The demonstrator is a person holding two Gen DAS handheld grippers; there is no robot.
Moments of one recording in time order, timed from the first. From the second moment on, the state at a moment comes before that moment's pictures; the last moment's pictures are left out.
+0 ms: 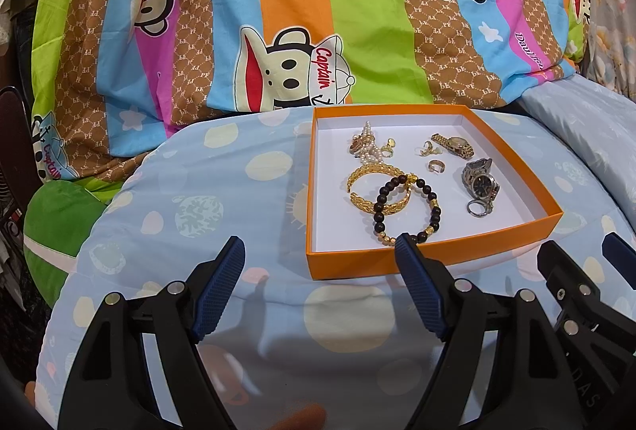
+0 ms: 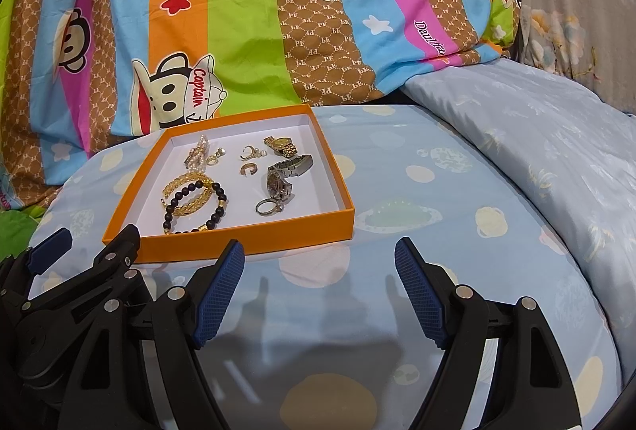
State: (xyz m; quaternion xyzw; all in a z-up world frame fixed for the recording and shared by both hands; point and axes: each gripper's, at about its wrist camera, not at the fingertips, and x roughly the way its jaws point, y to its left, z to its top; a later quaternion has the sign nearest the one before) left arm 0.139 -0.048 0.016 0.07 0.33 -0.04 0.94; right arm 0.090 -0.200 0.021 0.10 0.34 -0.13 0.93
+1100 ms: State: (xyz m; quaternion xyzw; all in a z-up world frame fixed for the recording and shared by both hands) left arm 0.138 -0.047 0.017 0.06 0.33 -0.05 0.94; right arm 0.088 -0.201 0.023 0.10 0.33 -0.13 0.93
